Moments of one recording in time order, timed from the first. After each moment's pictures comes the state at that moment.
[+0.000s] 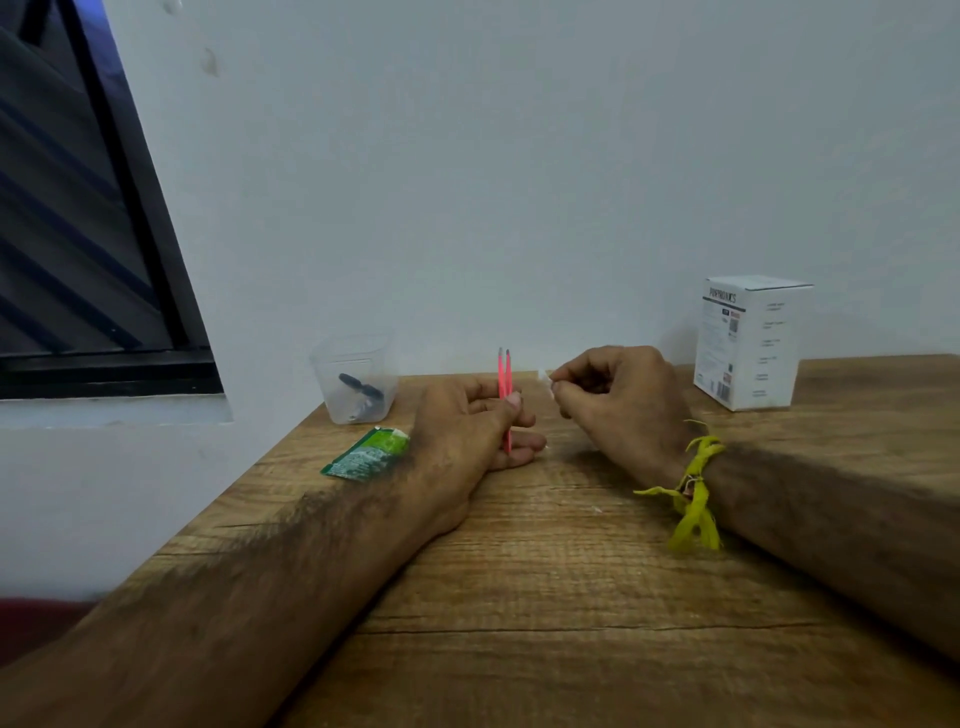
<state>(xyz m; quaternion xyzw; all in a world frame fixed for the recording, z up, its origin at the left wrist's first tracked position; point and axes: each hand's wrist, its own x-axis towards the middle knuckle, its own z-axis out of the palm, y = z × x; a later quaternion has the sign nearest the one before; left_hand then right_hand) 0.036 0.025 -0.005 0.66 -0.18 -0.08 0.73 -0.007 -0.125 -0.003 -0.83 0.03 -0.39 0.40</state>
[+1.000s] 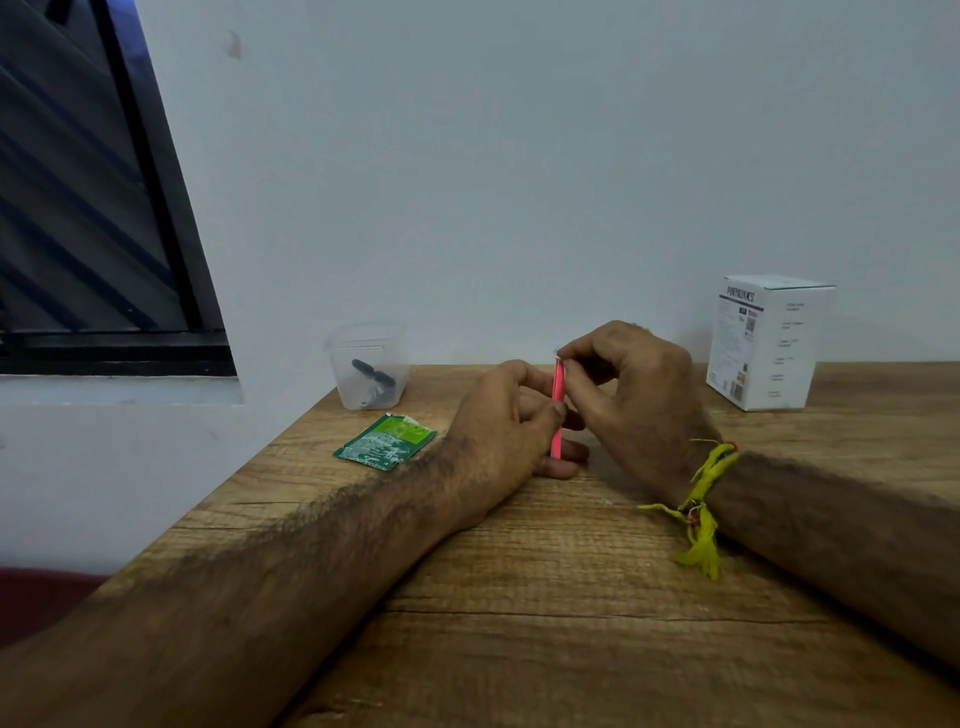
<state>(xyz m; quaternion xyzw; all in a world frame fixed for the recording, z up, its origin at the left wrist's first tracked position) 0.026 0.021 -0.007 0.69 -0.30 -0.10 0.65 -0.014 -0.119 -0.002 -0.82 -0.11 -0.51 0.25</state>
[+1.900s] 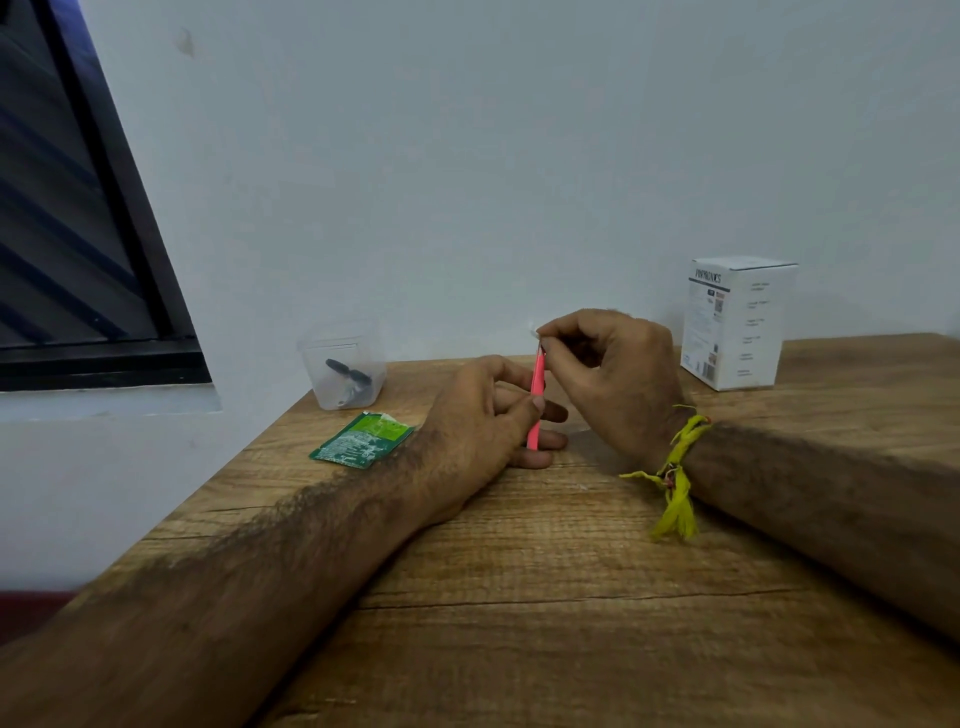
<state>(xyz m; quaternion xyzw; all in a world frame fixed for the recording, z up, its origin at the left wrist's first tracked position) 0.021 0.021 -0.005 0.70 -0.30 -0.10 0.64 -0.009 -0.124 -0.002 -0.78 -0.07 -0.52 0.34</state>
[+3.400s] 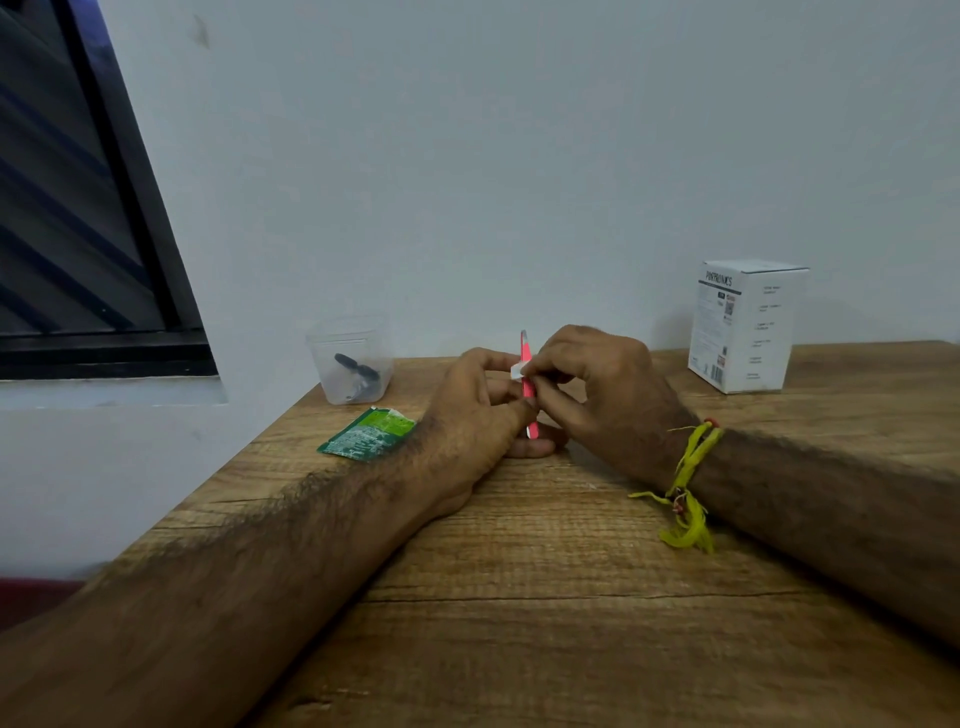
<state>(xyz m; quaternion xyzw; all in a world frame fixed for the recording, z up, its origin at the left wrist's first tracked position) 0.027 0.026 -0.005 0.65 -0.27 -0.12 0.70 -0.013 -0.124 -0.004 -0.85 -0.20 -0.45 0.17</state>
